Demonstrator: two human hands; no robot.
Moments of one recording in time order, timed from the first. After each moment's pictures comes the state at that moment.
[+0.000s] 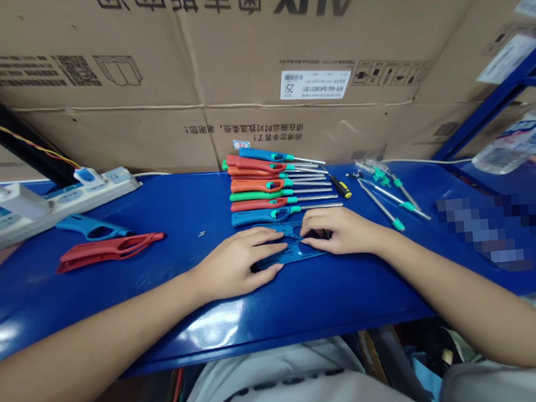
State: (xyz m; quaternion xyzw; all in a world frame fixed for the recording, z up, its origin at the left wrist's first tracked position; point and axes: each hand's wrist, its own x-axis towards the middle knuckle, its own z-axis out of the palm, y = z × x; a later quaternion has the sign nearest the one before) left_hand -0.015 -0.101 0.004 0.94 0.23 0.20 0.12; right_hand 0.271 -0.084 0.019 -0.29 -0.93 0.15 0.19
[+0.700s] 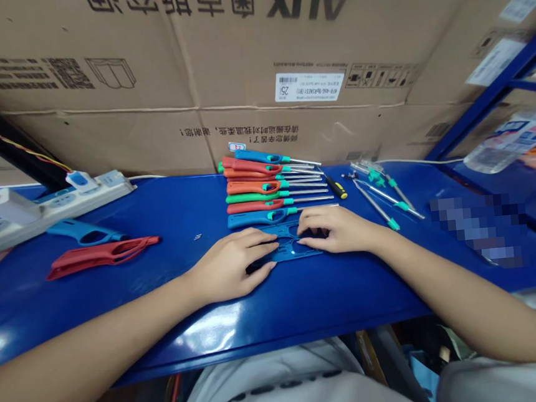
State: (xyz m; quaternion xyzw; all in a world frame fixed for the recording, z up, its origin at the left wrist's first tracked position) left_hand -0.015 -0.102 0.004 0.95 0.24 0.20 0.08; right_hand 0.273 -0.082 0.022 -0.29 -0.93 0.13 0.19
